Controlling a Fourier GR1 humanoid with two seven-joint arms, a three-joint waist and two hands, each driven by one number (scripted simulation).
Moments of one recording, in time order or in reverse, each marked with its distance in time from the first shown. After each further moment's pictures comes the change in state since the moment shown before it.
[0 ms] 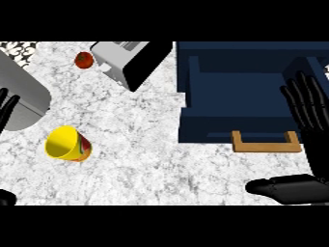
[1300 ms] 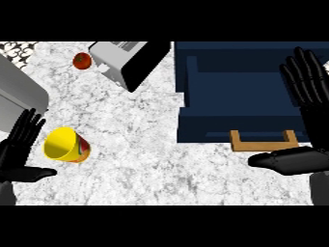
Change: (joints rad) left arm -0.194 0.065 0.051 0.993 -0.389 -0.146 -0.573; right arm -0.161 -0.017 -0.074 0.119 -0.020 0.055 0.018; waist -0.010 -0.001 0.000
